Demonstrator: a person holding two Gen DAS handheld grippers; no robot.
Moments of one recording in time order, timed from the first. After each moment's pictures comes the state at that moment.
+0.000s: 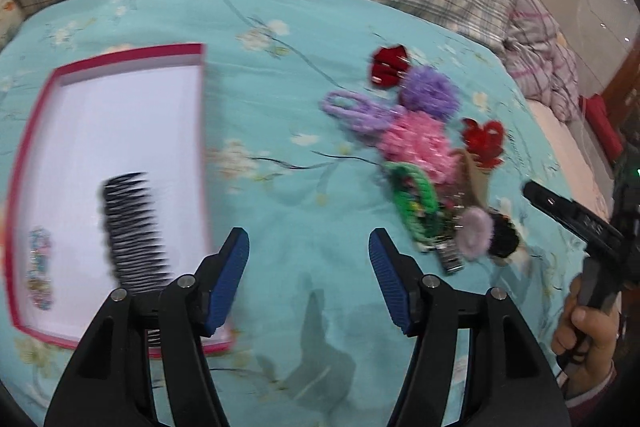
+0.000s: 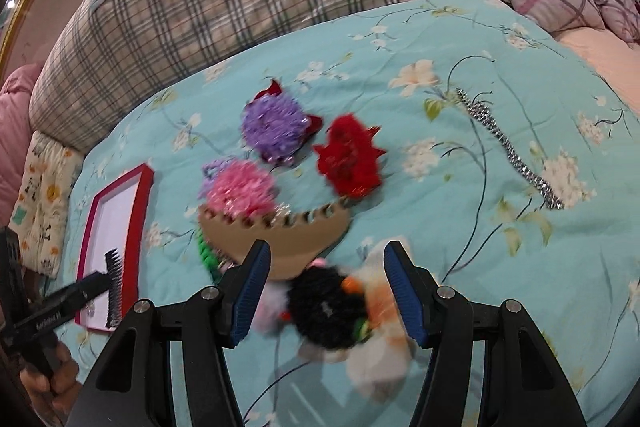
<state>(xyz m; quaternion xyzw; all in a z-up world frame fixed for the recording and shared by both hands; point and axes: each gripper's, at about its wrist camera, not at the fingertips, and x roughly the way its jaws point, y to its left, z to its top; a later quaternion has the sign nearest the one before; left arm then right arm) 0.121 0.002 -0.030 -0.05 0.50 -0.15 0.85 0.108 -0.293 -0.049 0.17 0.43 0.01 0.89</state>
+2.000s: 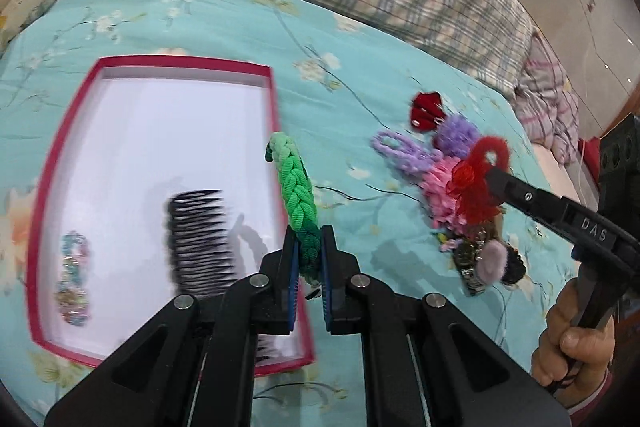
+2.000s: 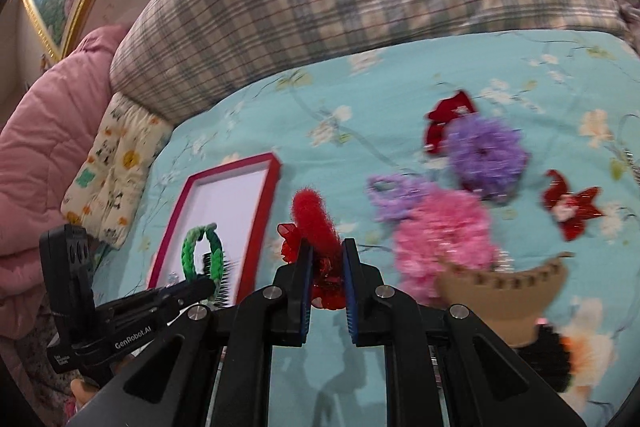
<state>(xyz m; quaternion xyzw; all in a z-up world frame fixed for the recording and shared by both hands) 0.128 0.083 -0.027 -0.11 0.46 -0.13 0.87 0.155 -0.161 -0.017 0.15 0.41 0.20 0.88</state>
